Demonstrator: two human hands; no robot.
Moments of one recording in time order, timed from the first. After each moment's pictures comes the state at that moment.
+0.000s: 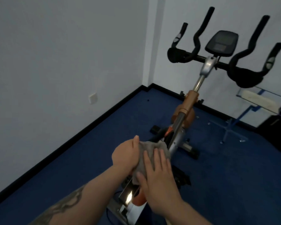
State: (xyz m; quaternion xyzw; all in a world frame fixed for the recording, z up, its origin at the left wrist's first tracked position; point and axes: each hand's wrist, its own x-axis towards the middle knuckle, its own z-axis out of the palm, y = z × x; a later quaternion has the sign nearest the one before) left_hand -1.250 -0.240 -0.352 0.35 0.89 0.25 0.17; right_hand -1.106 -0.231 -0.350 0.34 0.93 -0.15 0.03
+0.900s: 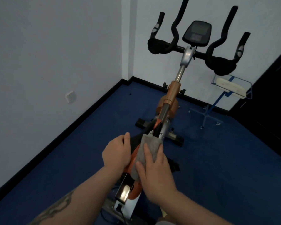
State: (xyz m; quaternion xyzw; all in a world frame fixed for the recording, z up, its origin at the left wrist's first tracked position) left_hand -1.256 -0.242 -0.365 0.37 0.86 0.32 0.13; right_hand -1.109 -0.240 -0.345 0.48 0.85 -0.21 0.00
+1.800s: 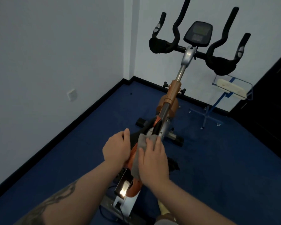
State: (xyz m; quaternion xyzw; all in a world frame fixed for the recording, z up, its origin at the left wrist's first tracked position) left_hand -1.256 -0.241 -0.366 0.35 0.86 0.34 0.14; right_hand -1.130 -0.232 -0.352 0.53 0.83 -0.17 -0.08
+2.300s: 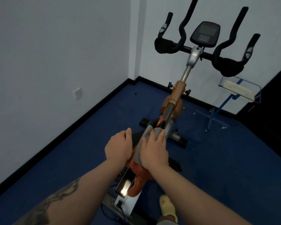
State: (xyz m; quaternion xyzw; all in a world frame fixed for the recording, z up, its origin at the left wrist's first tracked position) left_hand -1.255 -0.241 -0.364 0.34 0.87 0.33 0.13; right_hand -1.149 -0.201 -0.347 0.57 0.79 -0.22 -0.05
